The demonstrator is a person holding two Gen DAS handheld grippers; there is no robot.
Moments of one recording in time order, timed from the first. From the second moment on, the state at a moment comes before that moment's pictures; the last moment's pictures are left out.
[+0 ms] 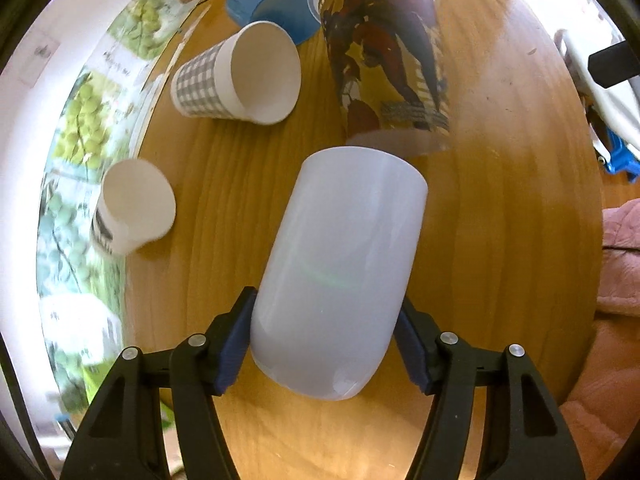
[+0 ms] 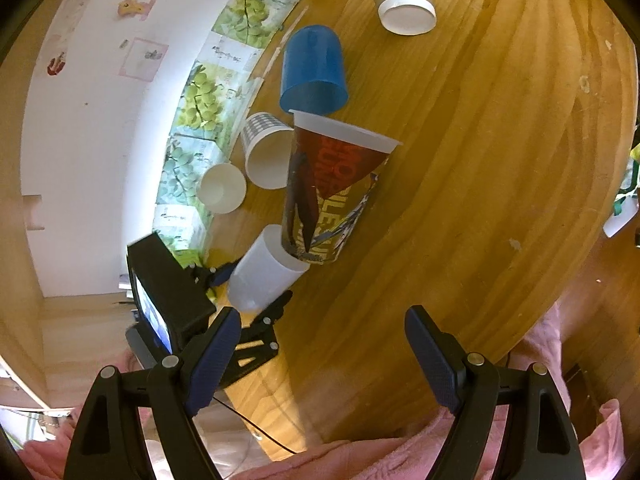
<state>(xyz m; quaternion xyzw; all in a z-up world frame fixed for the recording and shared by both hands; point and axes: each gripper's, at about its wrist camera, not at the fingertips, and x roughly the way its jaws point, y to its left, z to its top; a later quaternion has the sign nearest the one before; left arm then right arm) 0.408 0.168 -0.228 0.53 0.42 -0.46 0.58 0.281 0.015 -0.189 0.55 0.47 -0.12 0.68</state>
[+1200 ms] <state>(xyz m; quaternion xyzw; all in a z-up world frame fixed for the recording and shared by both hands) 0.295 0.108 -0.203 0.11 0.61 -0.30 0.73 0.261 -0.064 -0.197 0.52 0.56 0.02 0.65</state>
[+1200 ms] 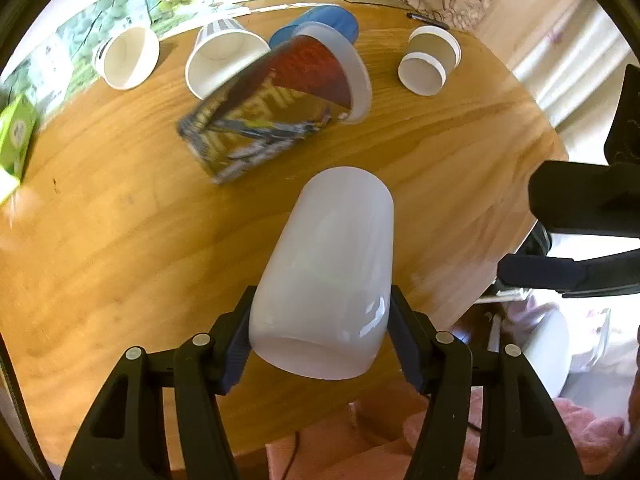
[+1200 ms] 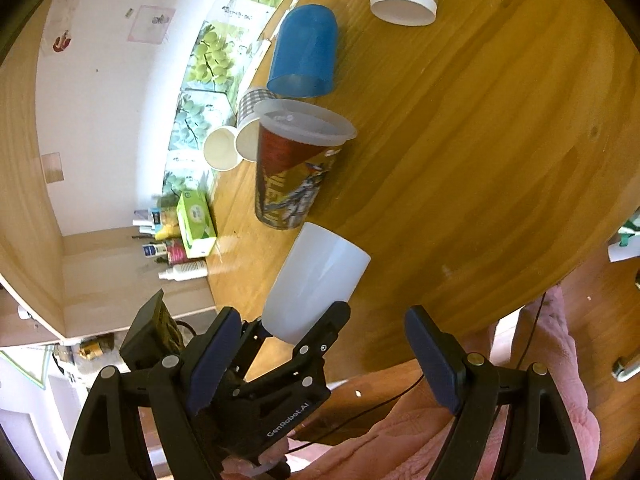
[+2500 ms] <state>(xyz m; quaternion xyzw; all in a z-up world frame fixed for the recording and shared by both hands) 0.267 0.064 -0.234 -0.06 0.64 -0.27 0.72 0.294 -0.112 -0.252 0.45 0.66 0.06 0.60</state>
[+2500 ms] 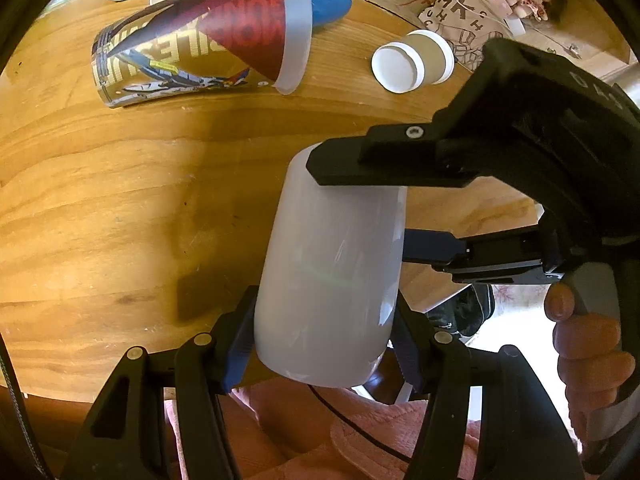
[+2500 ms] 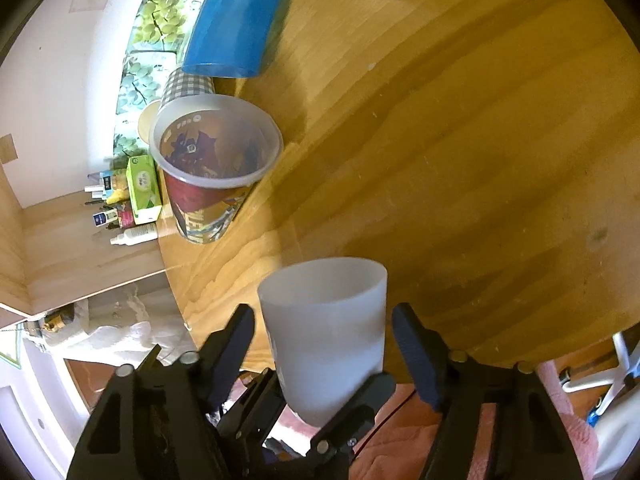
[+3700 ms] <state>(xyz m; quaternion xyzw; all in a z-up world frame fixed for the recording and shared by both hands) 0.269 0.119 -0.212 -0.08 0.65 -0.21 0.73 0.284 -0.079 -0.180 0.18 0.50 0.09 0.84</state>
